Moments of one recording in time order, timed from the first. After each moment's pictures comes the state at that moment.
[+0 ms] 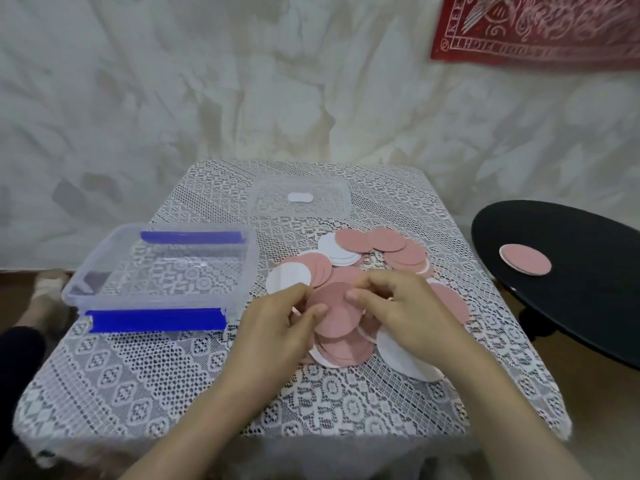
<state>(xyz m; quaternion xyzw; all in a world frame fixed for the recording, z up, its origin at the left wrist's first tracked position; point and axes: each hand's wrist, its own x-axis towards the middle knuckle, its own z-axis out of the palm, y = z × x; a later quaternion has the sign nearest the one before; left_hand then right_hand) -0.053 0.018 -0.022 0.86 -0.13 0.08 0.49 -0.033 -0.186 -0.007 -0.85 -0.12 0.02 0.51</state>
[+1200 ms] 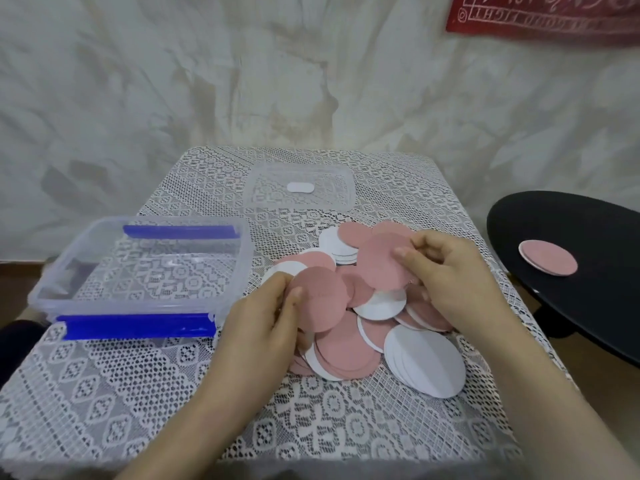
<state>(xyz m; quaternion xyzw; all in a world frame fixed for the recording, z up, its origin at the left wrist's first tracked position) -0.051 0.018 -0.015 0.85 -0.06 0.05 0.52 -0.005 -0.214 0.007 -0.82 0.00 -0.09 0.56</state>
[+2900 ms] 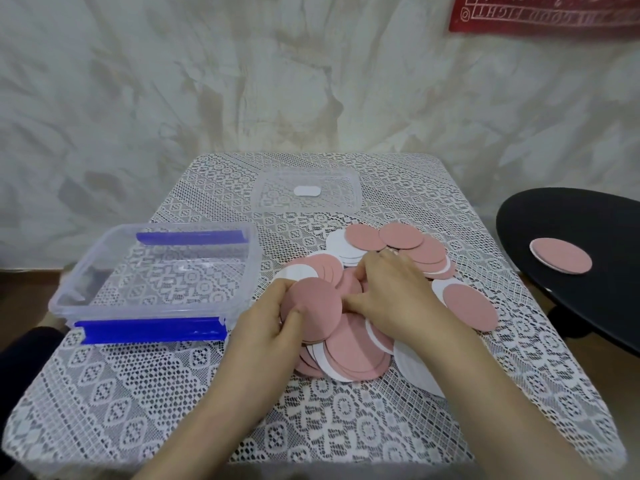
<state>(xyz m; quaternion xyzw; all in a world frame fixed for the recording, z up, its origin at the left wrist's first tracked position) -0.053 0.024 -0.015 0.85 -0.02 0.02 0.52 0.012 -0.154 -0.009 -0.98 -0.03 0.01 0.19</state>
